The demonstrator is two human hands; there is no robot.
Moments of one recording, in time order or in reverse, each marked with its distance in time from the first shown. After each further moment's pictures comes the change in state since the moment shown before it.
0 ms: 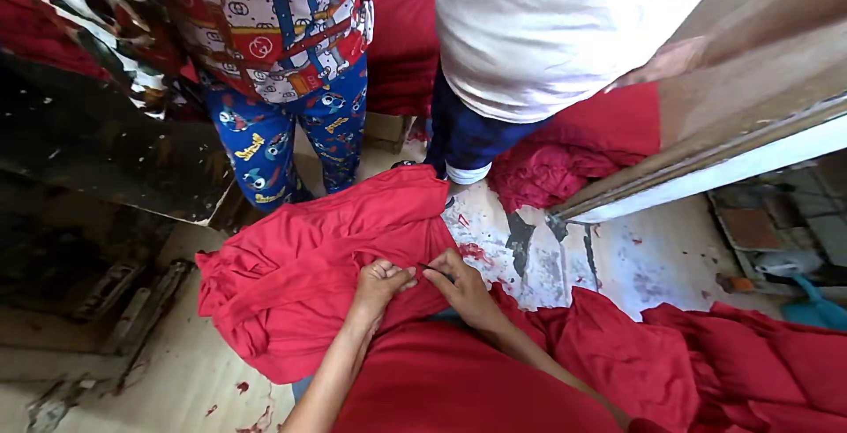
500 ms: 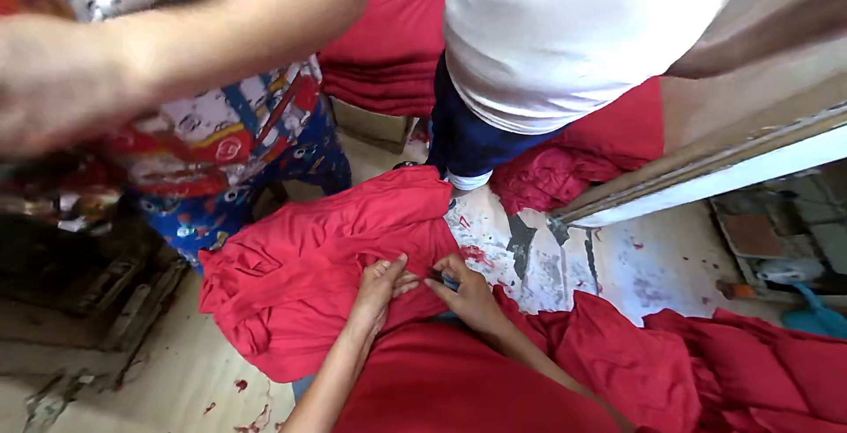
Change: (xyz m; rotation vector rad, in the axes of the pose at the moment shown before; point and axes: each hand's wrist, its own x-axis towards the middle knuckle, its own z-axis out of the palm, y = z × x) left_hand 0.001 0.005 0.004 -0.058 0.075 -0.104; right_hand -0.006 0.002 -0.001 -0.092 0.006 0.044
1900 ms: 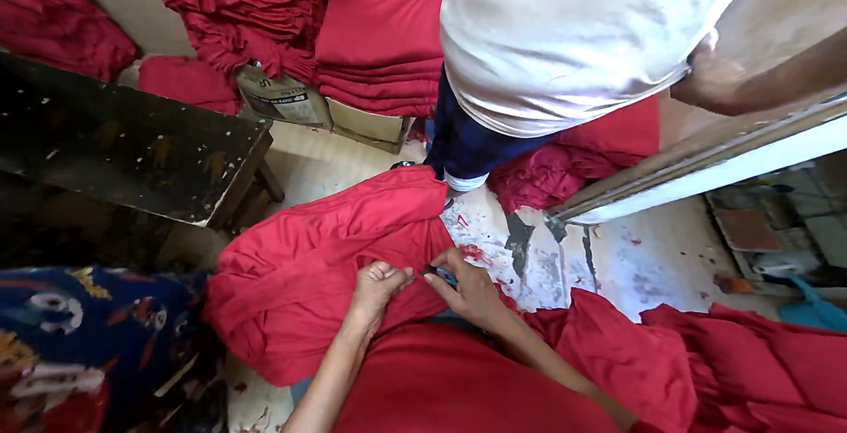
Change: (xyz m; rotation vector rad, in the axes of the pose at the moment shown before) left_hand -0.001 -0.007 -0.007 0.015 -0.080 0.160; right_hand 0.006 -0.006 -0.013 -0.175 0.012 -0.189
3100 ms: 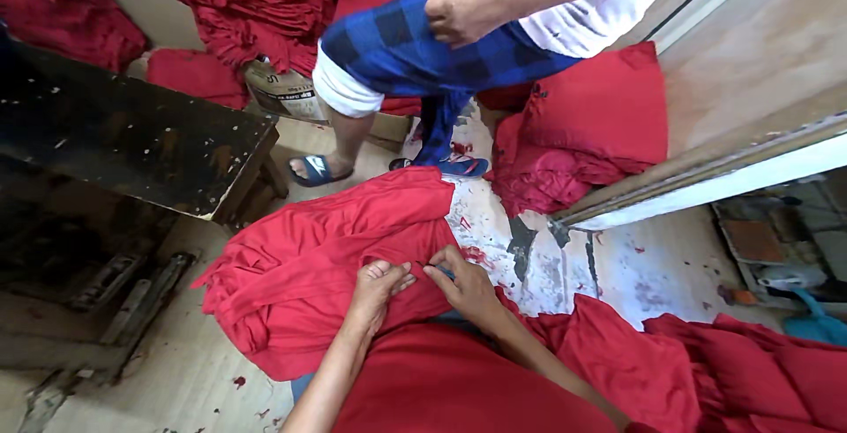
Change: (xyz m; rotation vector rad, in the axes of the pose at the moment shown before) left_hand -0.003 0.007 0.003 -0.138 0.078 -0.069; right_hand 0.010 -0.003 0.008 0.007 0.029 0.005
